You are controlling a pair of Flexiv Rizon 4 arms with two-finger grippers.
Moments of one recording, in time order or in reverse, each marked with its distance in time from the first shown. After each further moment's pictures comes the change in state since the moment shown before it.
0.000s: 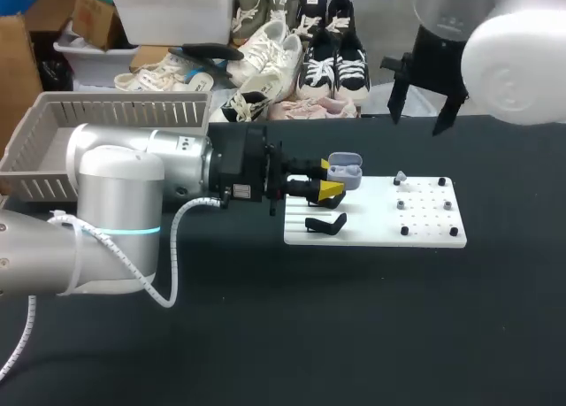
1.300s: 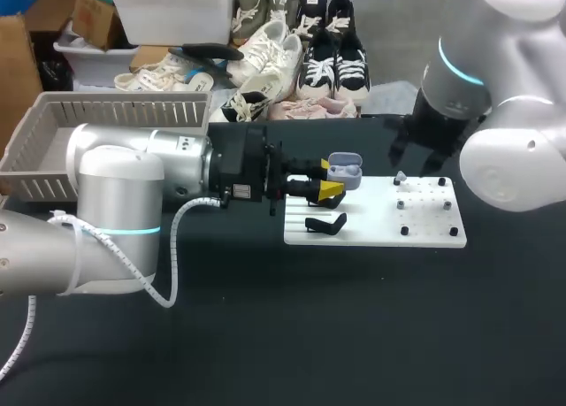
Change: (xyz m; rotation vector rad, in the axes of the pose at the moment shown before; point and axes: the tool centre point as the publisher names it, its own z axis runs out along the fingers) left arm 0.000 0.000 0.000 0.000 0.000 0.000; right arm -0.010 -0.016 0.120 -0.096 -0.019 -0.104
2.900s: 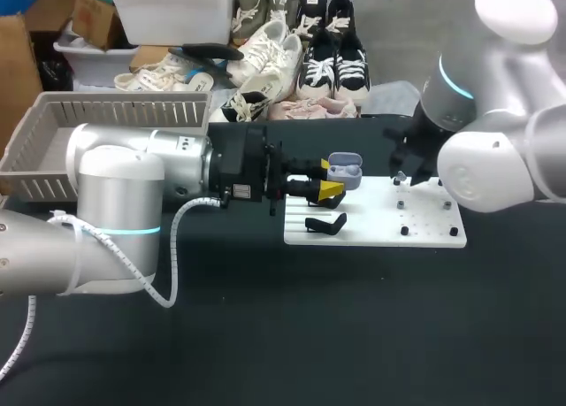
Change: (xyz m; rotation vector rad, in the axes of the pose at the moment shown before) left arm 0.000 0.000 0.000 0.000 0.000 0.000; right arm -0.015 -0.004 0.053 -0.037 0.042 0.050
